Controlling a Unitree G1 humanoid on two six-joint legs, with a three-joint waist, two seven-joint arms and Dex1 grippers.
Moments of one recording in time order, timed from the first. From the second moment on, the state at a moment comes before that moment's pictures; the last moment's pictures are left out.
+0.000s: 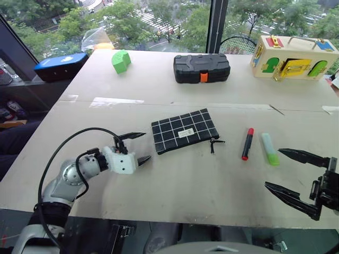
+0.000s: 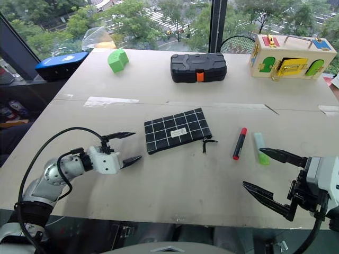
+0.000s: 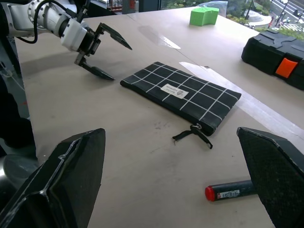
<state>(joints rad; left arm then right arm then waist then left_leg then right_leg) -0.20 0.77 -0.03 0.33 0.36 -0.82 -0.62 0.57 -0.71 -0.68 -0.81 0.80 0.38 1.02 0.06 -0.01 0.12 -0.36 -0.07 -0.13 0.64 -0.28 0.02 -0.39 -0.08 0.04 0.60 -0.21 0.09</state>
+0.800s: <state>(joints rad) -0.44 0.65 -0.24 0.45 0.36 -0.70 -0.59 0.47 -0.66 -0.51 -0.85 0.70 0.39 0.77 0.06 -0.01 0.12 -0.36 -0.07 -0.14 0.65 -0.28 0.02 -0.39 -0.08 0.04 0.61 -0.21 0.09</state>
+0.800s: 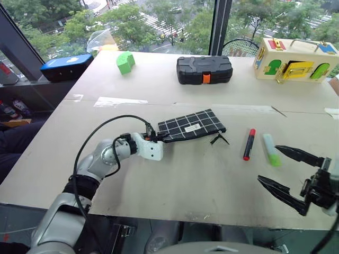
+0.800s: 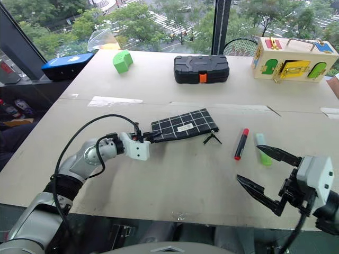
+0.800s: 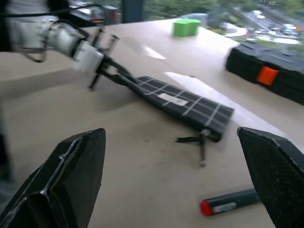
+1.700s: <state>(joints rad) -0.37 0.60 -0.22 0.26 0.21 -0.51 -0.65 -0.38 -0.23 -0.09 -0.37 0.56 1.19 0.02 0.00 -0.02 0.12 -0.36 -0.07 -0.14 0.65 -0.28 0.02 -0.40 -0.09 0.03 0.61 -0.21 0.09</state>
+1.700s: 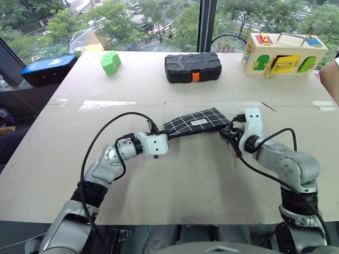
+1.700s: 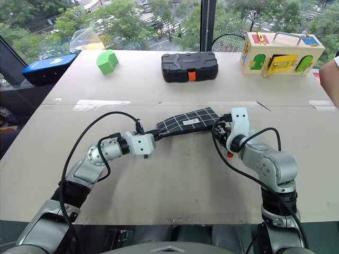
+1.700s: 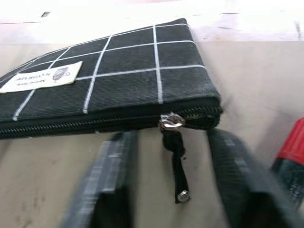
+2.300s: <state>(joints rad) -0.36 0.58 -0.21 0.23 0.20 -0.44 -0.64 -0.34 -0.29 -0.10 -0.46 0.60 1.22 0.16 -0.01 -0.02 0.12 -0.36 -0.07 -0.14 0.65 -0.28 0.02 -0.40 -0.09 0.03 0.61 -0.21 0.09</state>
